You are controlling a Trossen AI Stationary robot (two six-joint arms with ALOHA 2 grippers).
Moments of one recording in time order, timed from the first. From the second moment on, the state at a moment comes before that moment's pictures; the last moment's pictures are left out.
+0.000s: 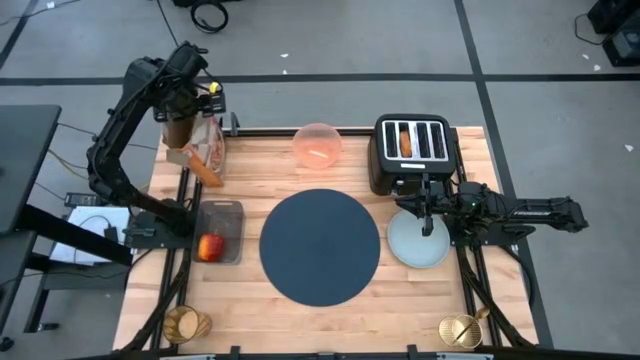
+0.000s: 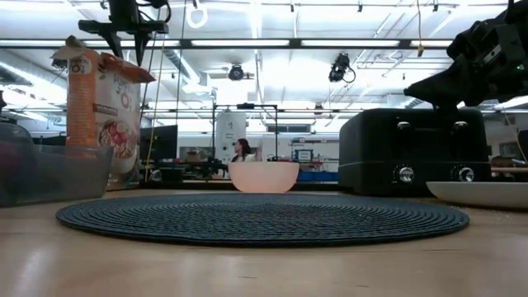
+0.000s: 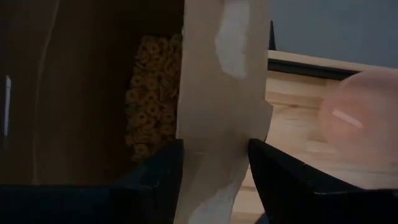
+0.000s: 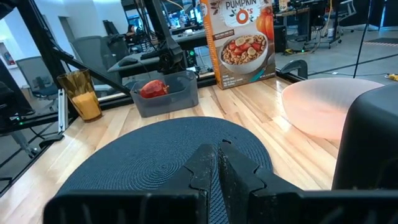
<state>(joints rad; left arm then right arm) 1.00 1.43 1.79 -1.56 -0.19 -0.66 -0.09 0.09 0.01 0.03 0.03 0.18</state>
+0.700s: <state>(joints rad) 0.94 1.46 1.79 -1.48 -0.31 -0.72 -0.09 0.09 0.01 0.03 0.03 0.18</state>
